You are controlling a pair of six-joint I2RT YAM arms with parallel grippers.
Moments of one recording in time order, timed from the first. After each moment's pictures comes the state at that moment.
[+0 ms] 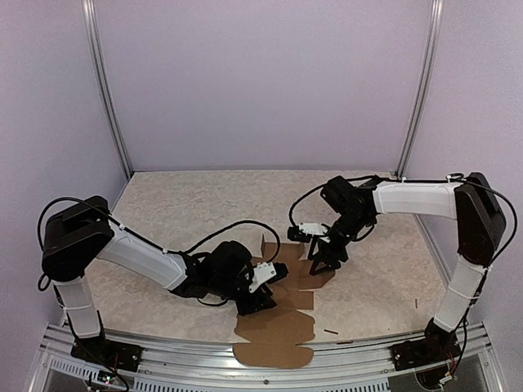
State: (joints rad) left arm -1.07 1.87 0.85 0.26 0.21 0.11; right arm 0.63 1.80 1.24 -0.76 -0.50 -0.80
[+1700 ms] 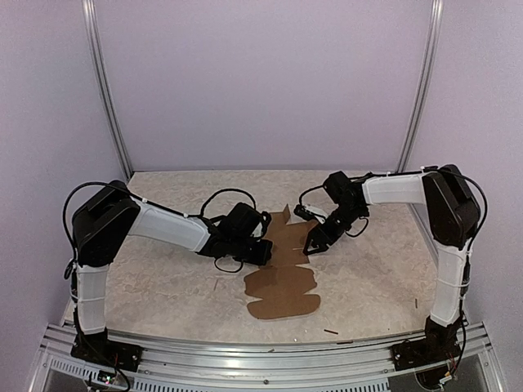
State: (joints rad) left arm -0.88 2.08 1.25 0.01 0.03 -0.50; right arm 0.49 2.01 1.39 -0.65 -0.51 -0.31
